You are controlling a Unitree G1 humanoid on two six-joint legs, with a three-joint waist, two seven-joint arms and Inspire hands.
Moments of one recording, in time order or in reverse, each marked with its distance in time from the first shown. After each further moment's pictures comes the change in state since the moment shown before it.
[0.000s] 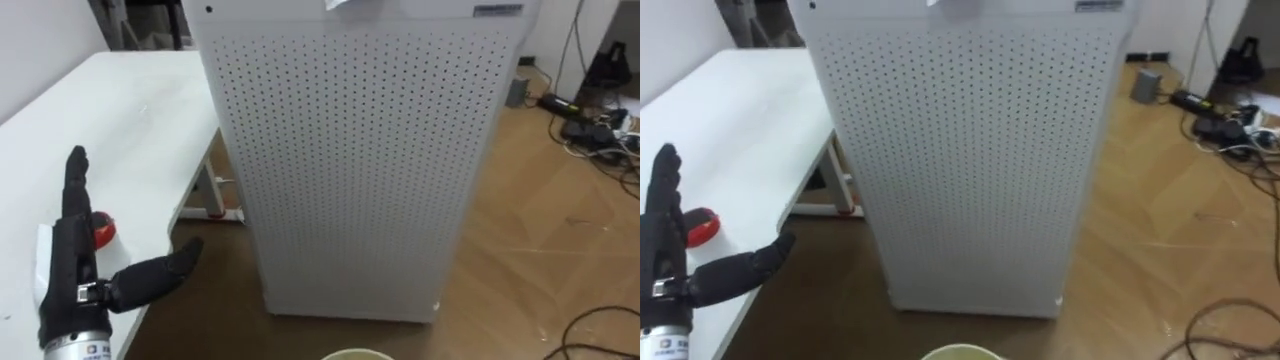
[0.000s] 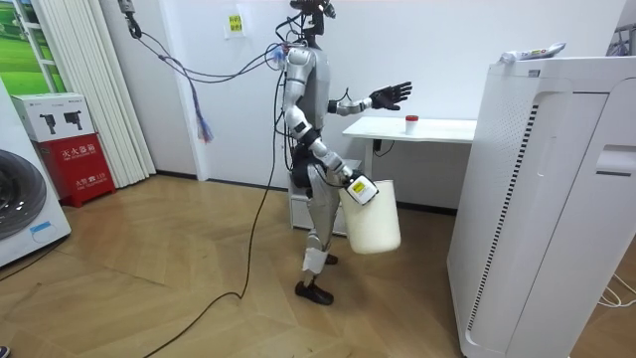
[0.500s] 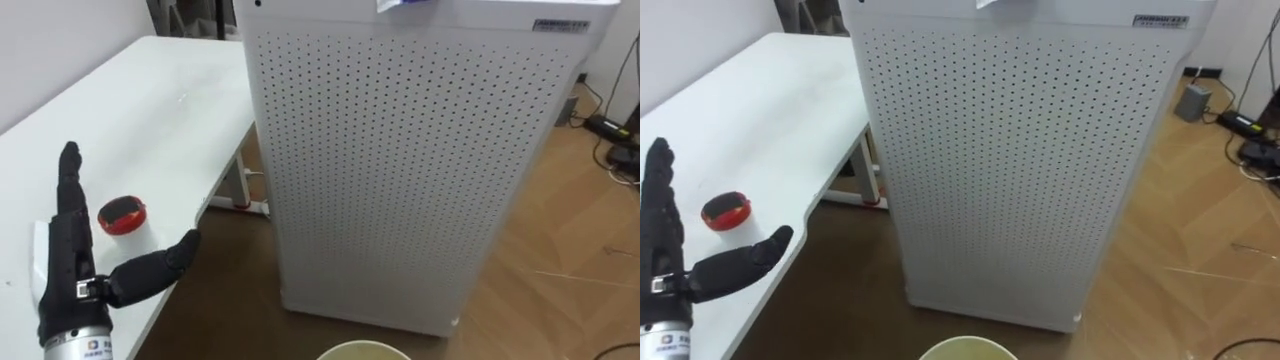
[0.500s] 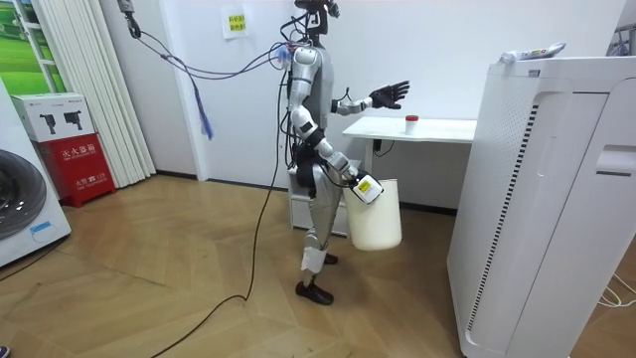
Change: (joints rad) left arm 0.014 -0.001 -0.001 -0.017 0.009 0.008 0.049; right arm 0.021 0.002 -0.012 -0.001 -0.006 -0.021 0.015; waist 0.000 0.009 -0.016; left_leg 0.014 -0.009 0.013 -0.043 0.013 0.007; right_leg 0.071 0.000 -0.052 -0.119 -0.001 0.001
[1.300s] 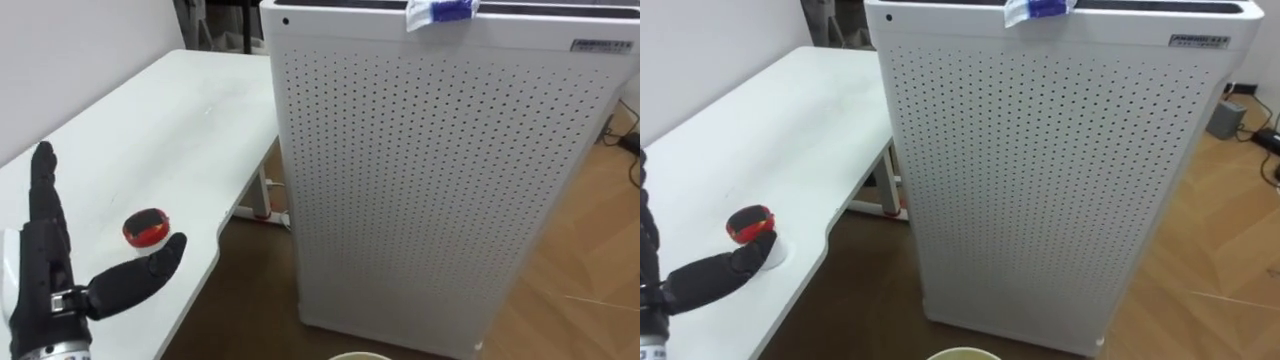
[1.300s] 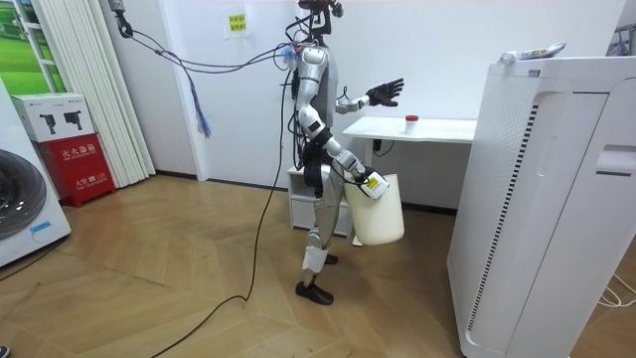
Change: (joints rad) left arm 0.082 -0.001 0.035 -0.051 -0.001 -0.007 -0.014; right arm 0.033 -0.001 -0.025 -0.020 -0.033 -0.008 0.087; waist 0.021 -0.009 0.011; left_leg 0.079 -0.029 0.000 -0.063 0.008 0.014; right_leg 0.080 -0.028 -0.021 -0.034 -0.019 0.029
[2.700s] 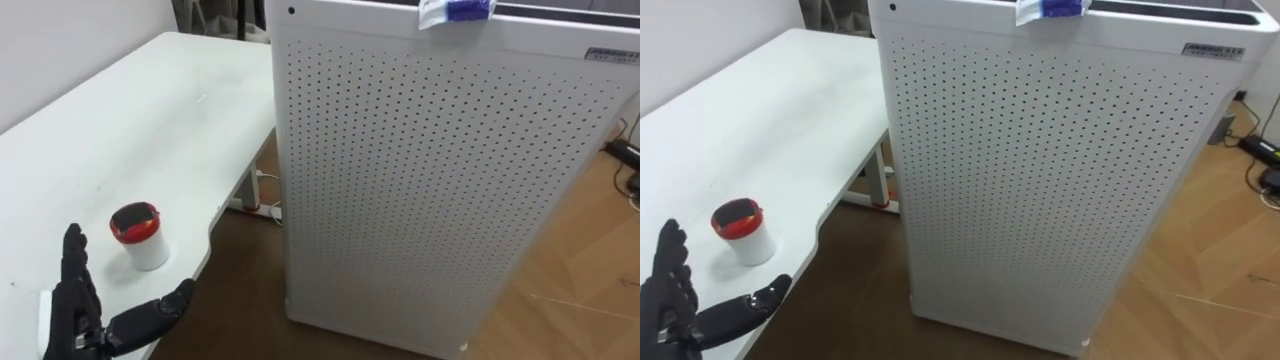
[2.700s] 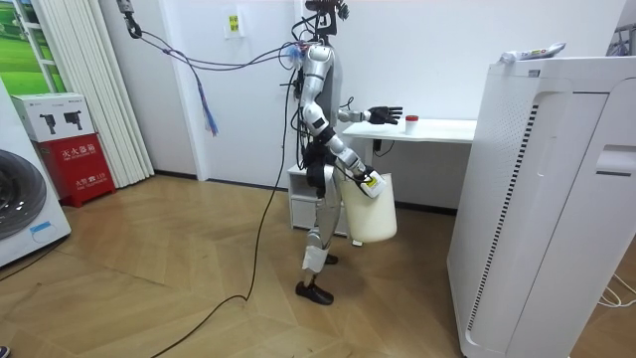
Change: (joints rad) left arm -0.018 -0.010 -0.081 0.202 -0.261 0.027 0.019; right arm 0.004 0.007 0.078 0.000 0.000 0.006 0.046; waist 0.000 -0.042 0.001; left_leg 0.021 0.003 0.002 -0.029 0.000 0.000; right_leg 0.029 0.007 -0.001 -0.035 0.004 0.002
